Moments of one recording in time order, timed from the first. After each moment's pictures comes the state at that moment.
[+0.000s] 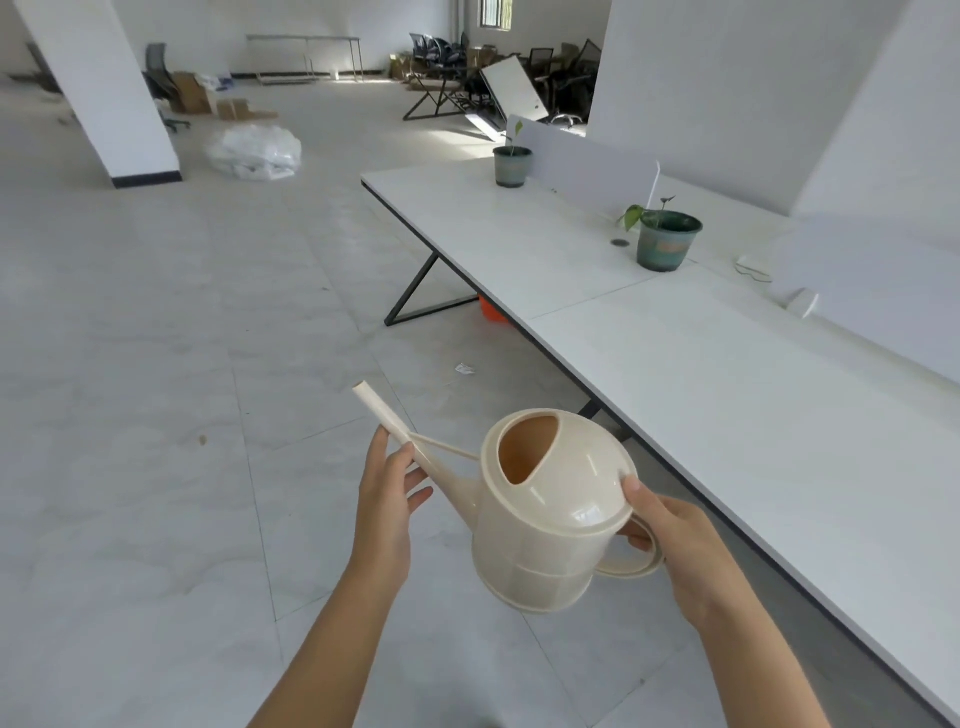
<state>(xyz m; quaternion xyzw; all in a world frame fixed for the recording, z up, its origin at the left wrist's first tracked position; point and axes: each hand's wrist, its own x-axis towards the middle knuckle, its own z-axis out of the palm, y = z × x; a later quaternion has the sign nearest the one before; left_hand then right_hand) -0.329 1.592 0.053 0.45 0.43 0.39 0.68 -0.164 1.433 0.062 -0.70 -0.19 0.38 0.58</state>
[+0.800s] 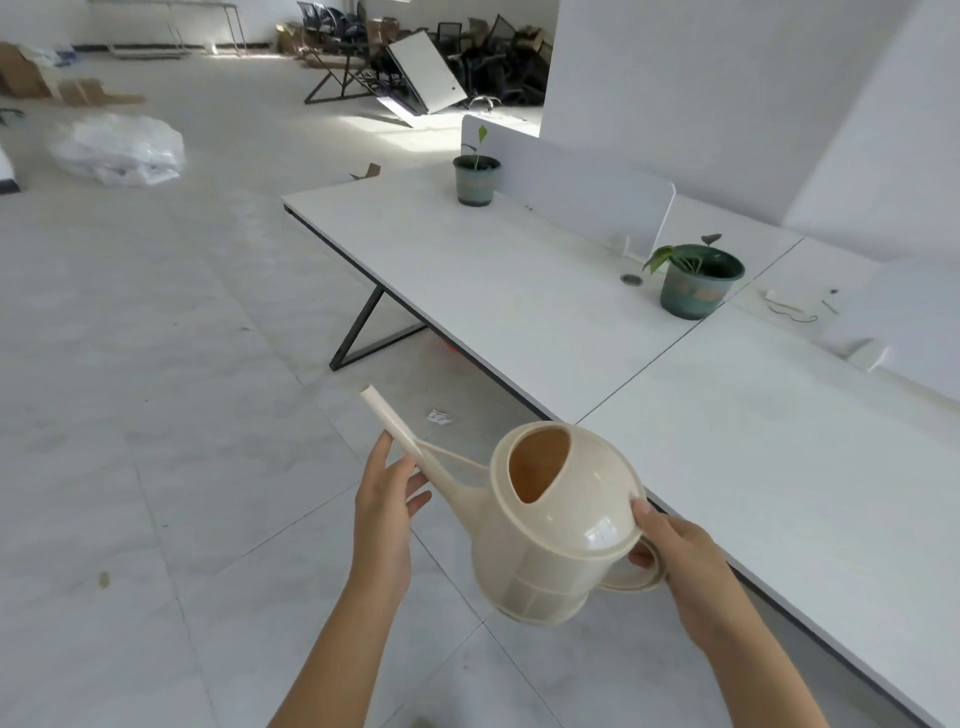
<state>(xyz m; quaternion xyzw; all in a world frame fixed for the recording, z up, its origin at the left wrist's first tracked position) -0.211 1.950 0.044 0.48 0.38 0.33 0.72 -0.081 1.754 0.056 -0.72 -0.13 0.32 0.60</state>
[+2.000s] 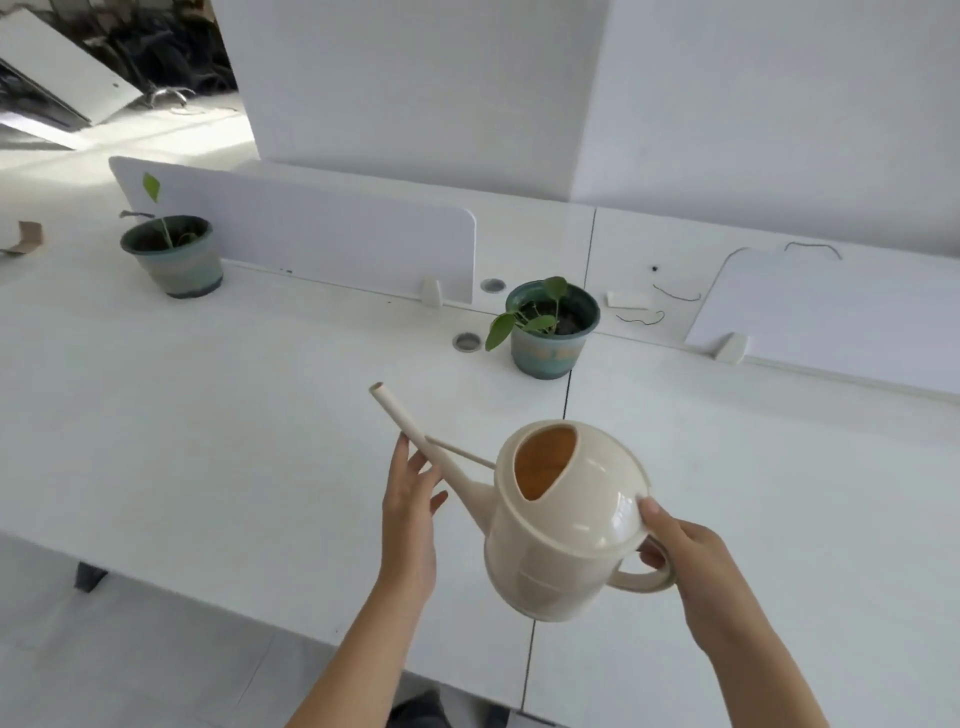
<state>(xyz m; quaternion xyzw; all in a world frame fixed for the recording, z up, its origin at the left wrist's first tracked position) 0.221 2.085 0.017 0.56 0.20 0.09 0.80 0.214 1.863 0.051 -0.72 0.13 0.12 0.67</state>
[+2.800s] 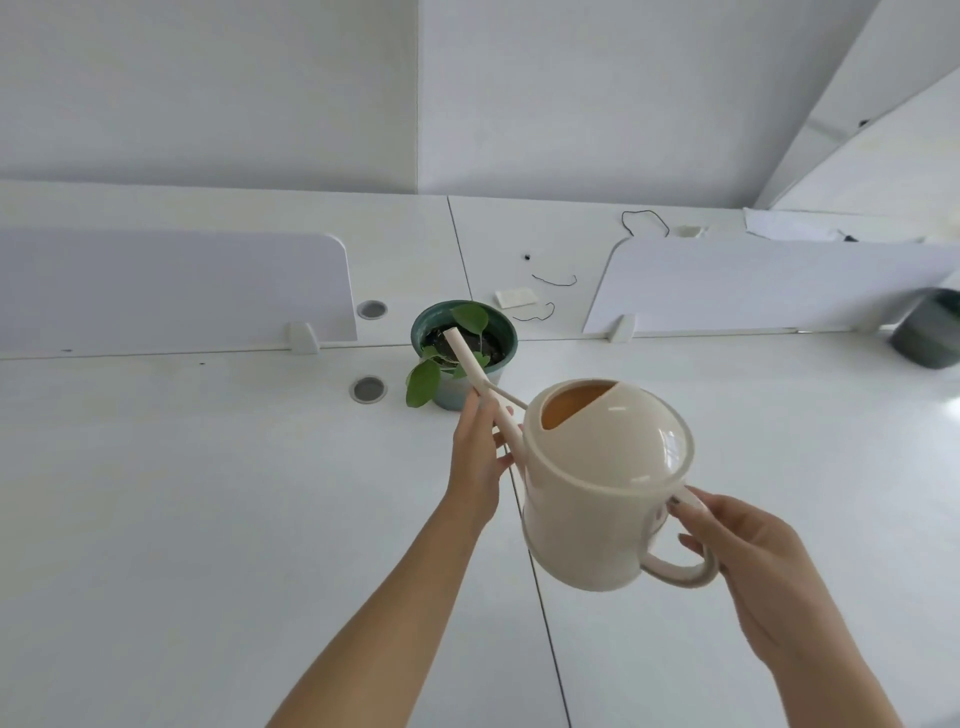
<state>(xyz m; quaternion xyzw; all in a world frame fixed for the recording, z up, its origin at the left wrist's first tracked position) 0.399 2.045 0.023 0.53 0.07 -0.21 0.82 0.240 1.904 0.100 -0.70 0.25 -0.09 0.66</state>
